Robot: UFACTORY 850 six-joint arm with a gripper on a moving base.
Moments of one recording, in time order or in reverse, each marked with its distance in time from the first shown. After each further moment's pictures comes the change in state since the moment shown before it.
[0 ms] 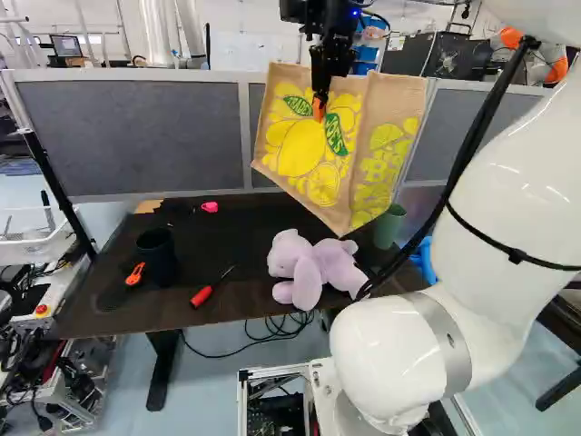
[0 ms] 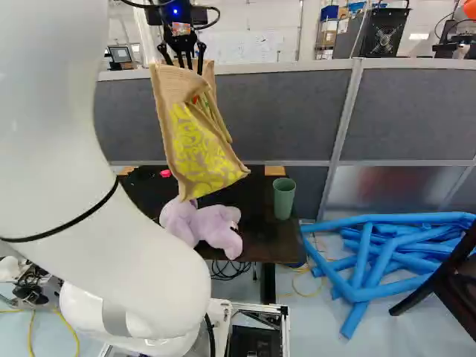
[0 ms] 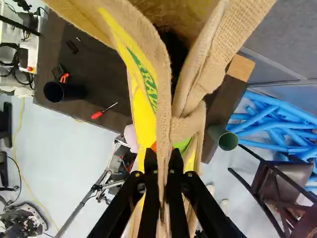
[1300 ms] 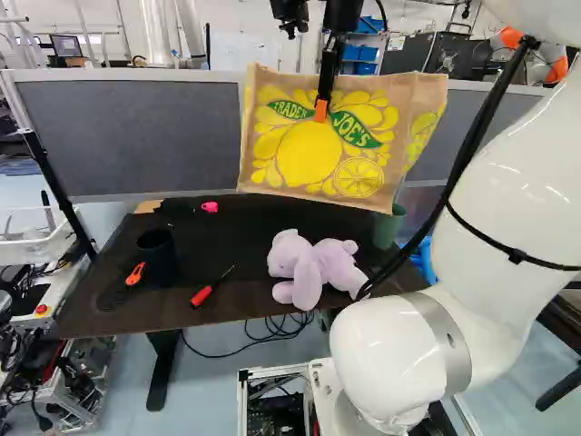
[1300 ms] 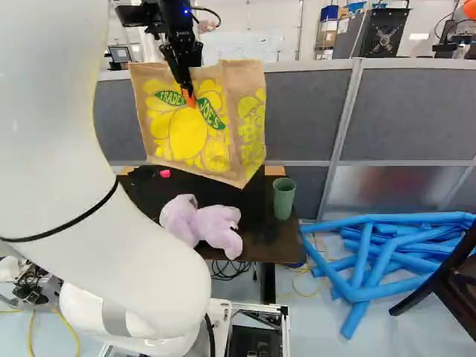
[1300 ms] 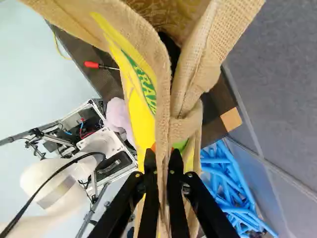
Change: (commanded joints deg) arm 0.0 0.0 0.0 -0.1 0.0 -38.9
